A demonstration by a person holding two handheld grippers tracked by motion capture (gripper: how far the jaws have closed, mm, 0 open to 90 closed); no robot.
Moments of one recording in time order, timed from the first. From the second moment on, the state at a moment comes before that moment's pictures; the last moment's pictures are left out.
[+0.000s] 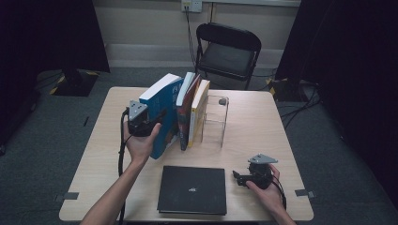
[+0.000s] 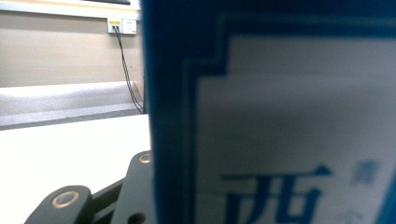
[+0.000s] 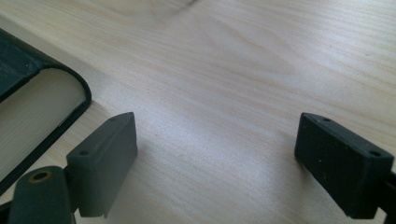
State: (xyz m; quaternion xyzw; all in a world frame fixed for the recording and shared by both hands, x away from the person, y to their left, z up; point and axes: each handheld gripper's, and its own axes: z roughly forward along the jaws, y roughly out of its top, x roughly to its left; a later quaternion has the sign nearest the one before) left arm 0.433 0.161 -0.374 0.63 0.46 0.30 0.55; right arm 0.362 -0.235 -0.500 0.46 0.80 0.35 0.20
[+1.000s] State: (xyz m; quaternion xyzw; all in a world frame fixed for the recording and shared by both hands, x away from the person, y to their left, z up) left arm 0.443 0.148 -0.397 0.62 0.45 0.33 0.55; right arm 0.361 -0.235 -0.500 0.45 0.80 0.35 0.20
